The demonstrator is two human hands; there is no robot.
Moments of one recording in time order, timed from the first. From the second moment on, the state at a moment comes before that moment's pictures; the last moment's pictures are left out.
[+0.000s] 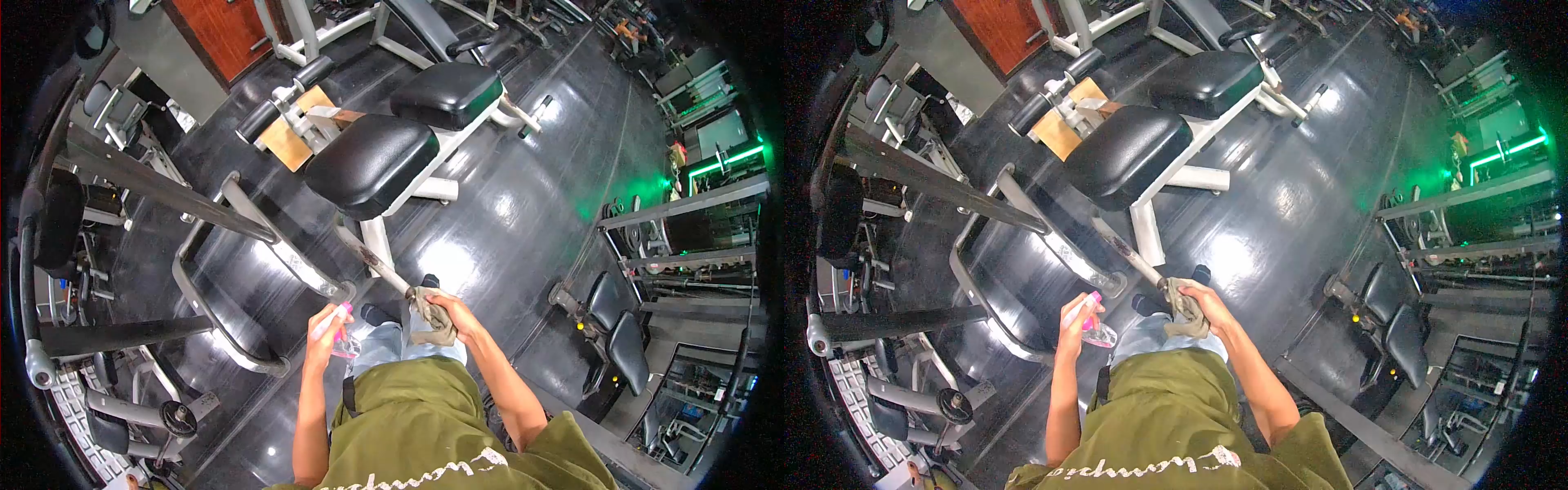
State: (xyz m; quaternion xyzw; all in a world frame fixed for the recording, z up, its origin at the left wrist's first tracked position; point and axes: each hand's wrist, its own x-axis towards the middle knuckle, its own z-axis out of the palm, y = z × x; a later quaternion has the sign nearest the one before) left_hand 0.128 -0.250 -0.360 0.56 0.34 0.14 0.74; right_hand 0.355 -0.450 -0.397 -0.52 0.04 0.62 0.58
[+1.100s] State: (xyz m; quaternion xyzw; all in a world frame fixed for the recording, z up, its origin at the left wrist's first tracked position) left_hand 0.296 -0.214 -0.321 0.86 0.36 0.20 0.30; right_hand 0.423 -0.377 -0.361 -0.60 -0.03 0.39 0.70
